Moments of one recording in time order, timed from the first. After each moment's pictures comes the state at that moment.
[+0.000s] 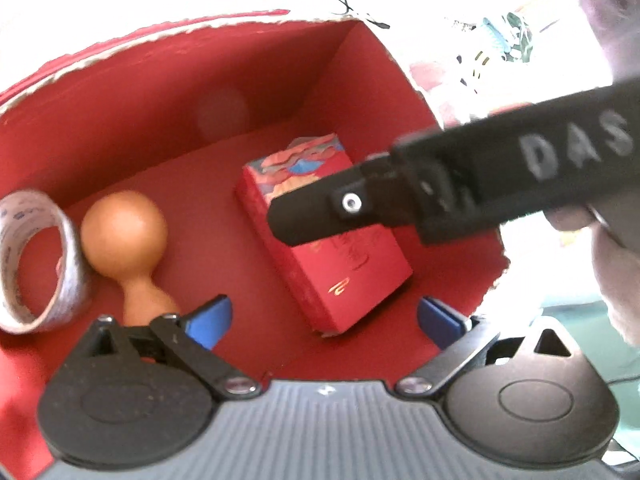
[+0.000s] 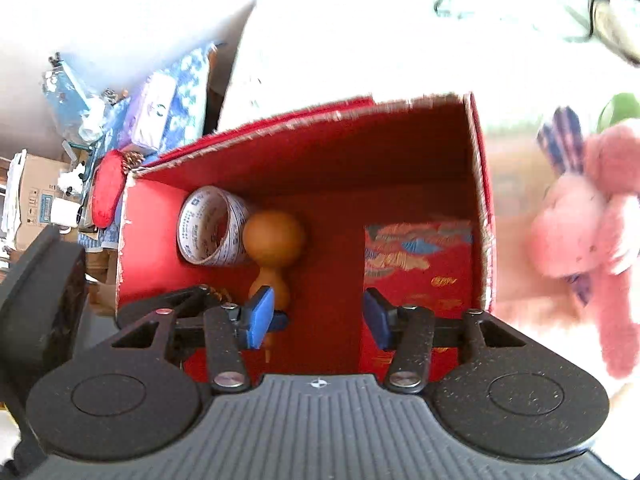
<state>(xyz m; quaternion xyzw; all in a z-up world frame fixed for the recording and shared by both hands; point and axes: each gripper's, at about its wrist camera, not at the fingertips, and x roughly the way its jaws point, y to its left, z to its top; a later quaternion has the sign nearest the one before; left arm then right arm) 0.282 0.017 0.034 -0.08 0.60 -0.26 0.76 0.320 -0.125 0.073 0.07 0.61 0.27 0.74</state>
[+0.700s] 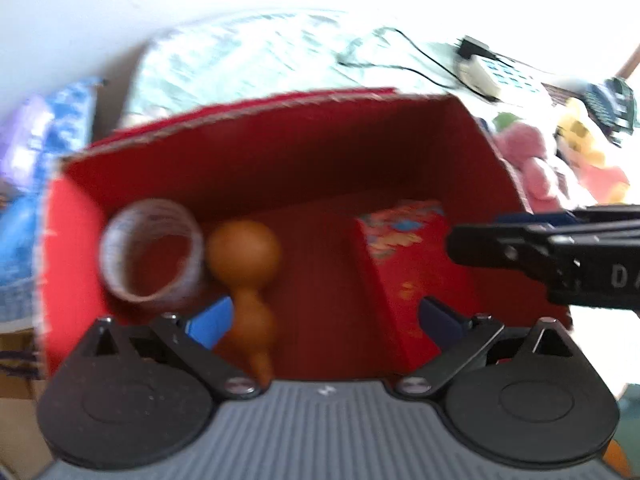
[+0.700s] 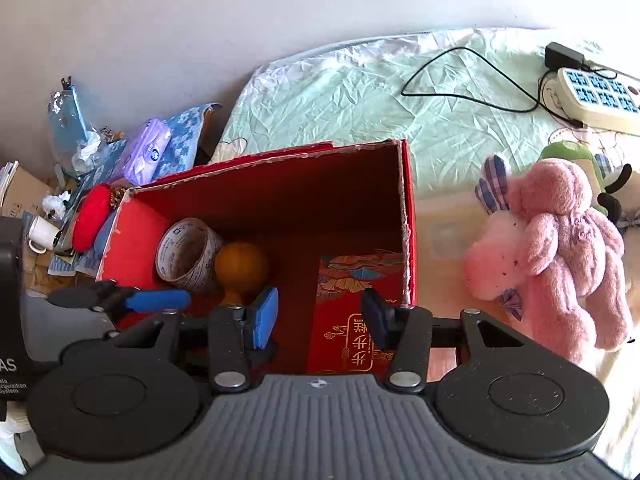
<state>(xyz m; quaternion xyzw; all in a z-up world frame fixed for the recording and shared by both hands) 0.237 0.013 0.062 -0.03 0.52 -0.02 0.85 0.276 -0.154 0.080 0.05 0.50 0.25 0.83</state>
